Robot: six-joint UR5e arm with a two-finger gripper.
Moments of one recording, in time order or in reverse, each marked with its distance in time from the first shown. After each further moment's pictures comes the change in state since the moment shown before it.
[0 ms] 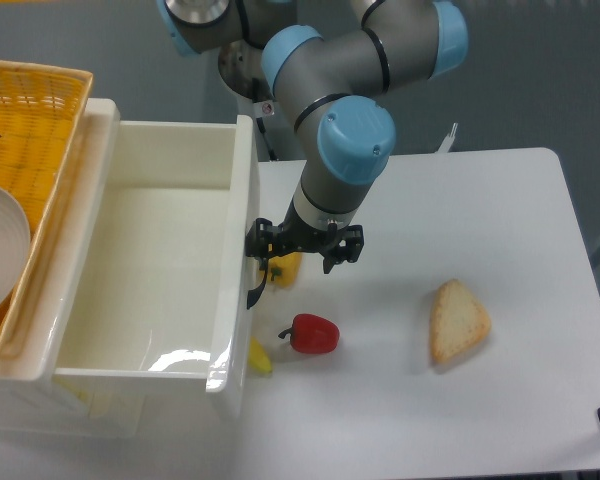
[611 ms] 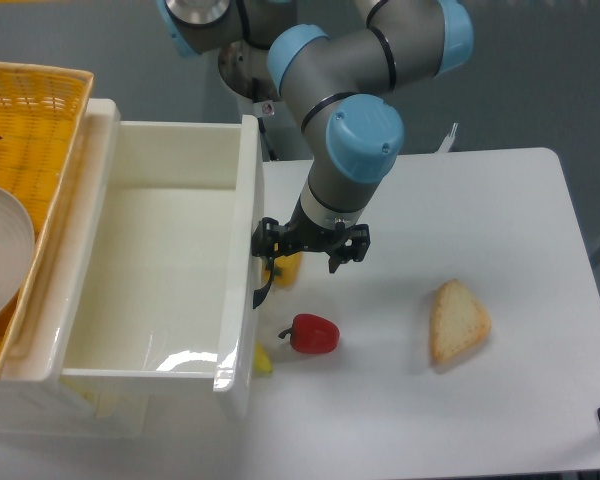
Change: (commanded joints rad) arm 0.017 0.000 0.000 0.000 0.000 0.006
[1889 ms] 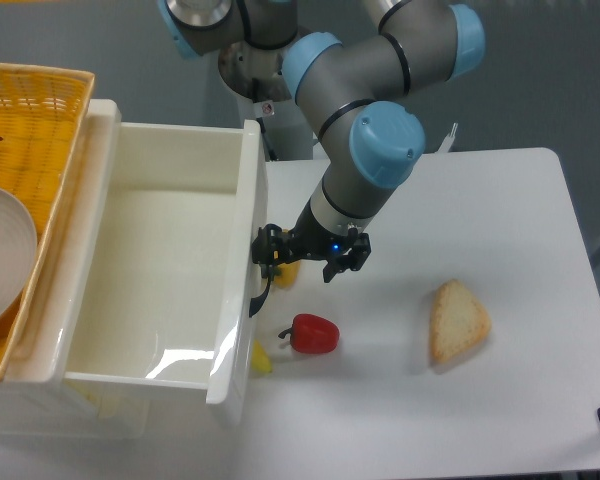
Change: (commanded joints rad) arm 0.034 -0.021 -0.002 0.006 -0.135 0.000
